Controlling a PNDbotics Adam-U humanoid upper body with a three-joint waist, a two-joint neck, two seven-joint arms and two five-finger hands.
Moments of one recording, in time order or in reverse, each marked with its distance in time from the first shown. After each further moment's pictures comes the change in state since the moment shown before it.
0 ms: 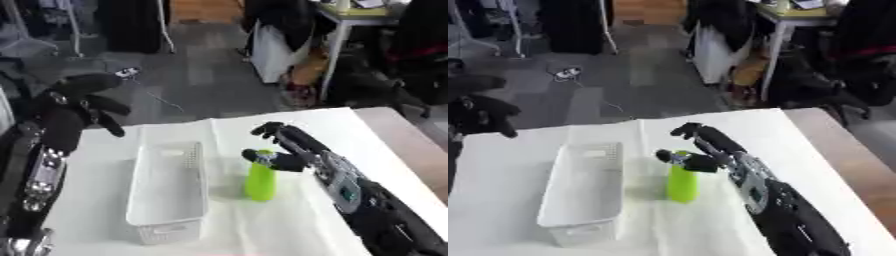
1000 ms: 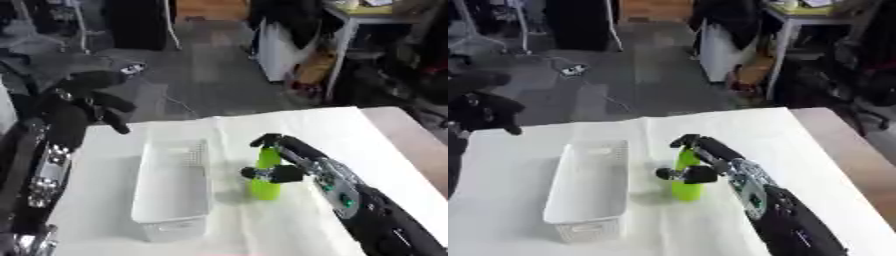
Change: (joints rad) left arm -0.010 -0.009 -0.001 0.000 0.004 0.004 -0.005; right arm -0.012 0.013 -0.008 0.060 0.014 0.007 0.132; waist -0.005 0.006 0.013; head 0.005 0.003
